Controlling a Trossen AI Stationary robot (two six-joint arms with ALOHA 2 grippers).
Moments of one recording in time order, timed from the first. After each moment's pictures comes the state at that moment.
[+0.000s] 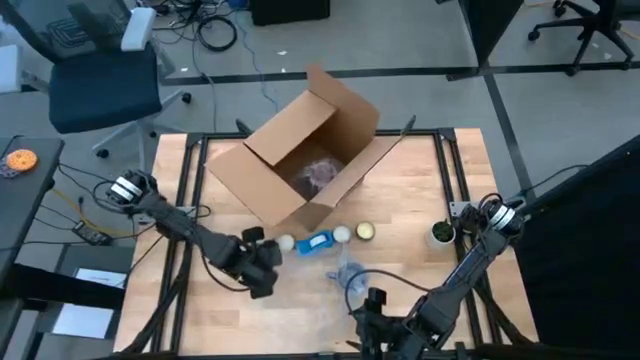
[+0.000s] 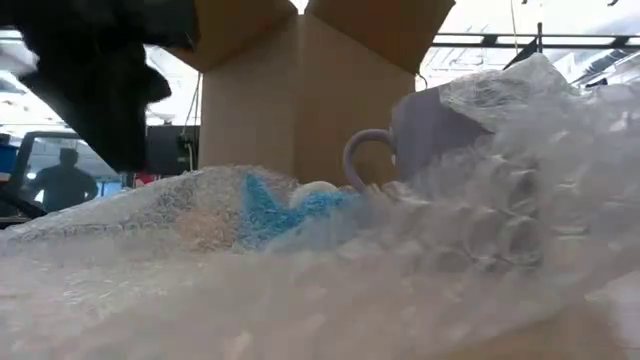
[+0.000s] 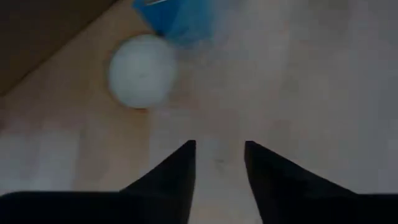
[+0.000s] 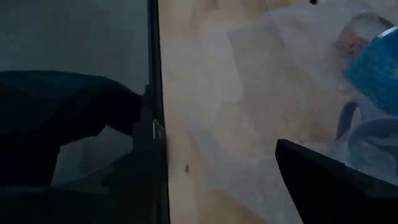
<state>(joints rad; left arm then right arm) -0.51 1.55 1.00 -0.76 -0.34 -0.68 0.86 1.93 1.59 -0.57 0.64 0.80</state>
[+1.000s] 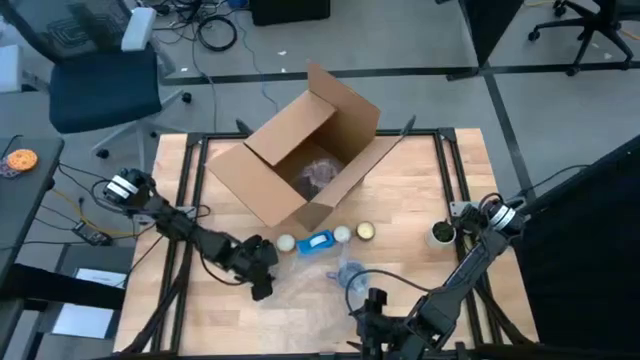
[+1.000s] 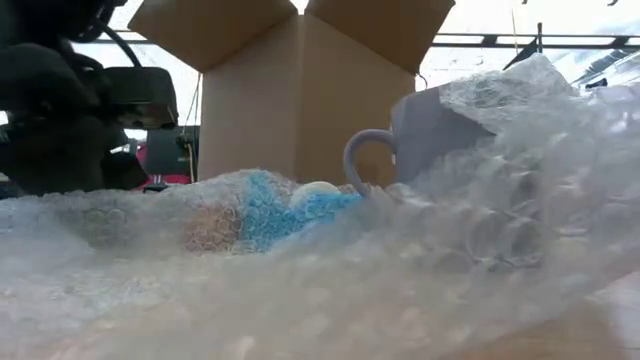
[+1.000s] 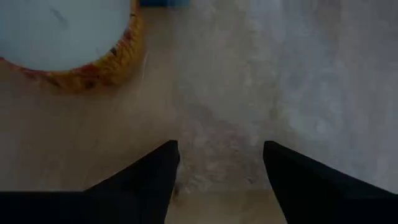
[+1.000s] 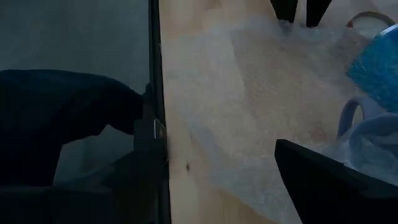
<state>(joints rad) -0.52 1.55 0.62 -0.11 -0.25 -0.79 0.85 1.93 1.59 -0.57 0.64 0.81</state>
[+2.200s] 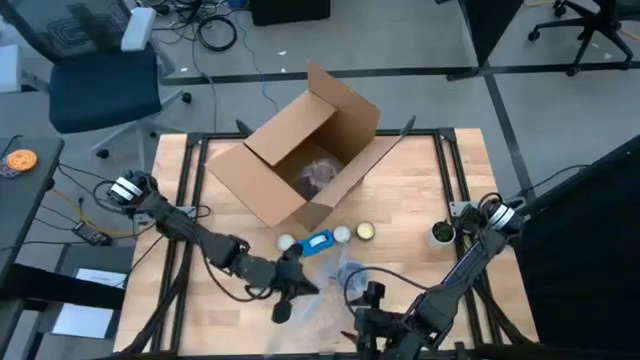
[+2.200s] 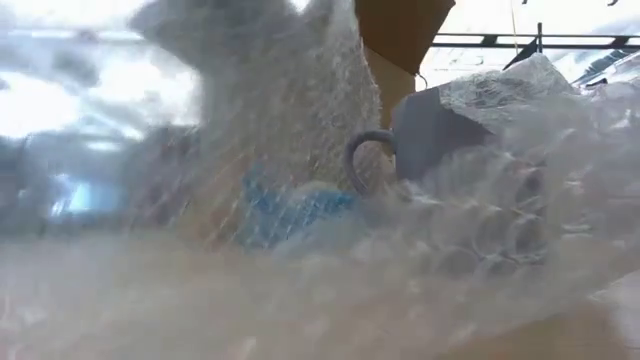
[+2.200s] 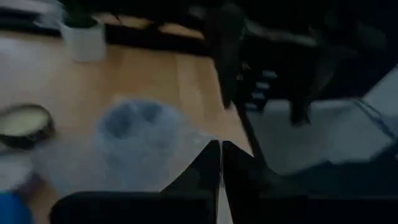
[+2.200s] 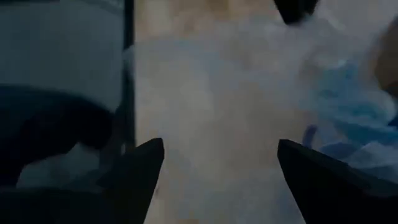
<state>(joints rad) -0.50 1.56 0.98 0.23 -0.27 -0.37 0.84 1.93 1.56 -0.53 0.83 0.76</state>
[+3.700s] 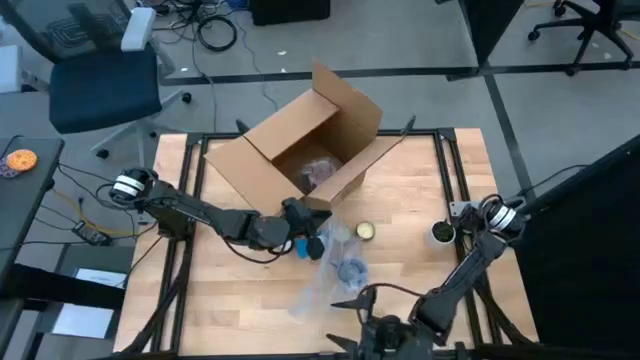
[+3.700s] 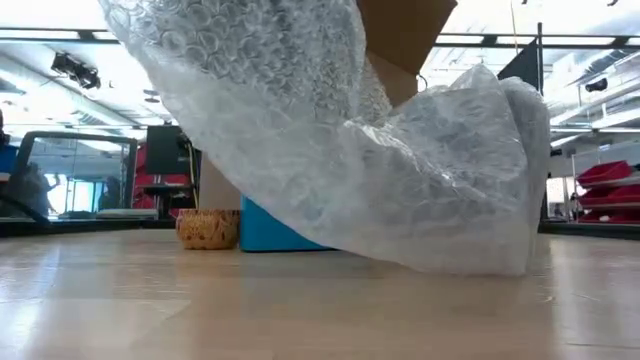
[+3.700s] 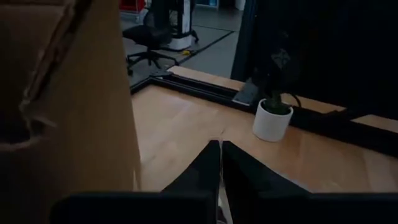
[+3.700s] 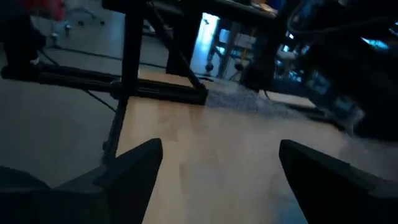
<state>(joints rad) -0.28 1.55 0.99 0.33 -0.71 -0.27 0.85 1.93 1.44 0.24 1.01 -0.02</state>
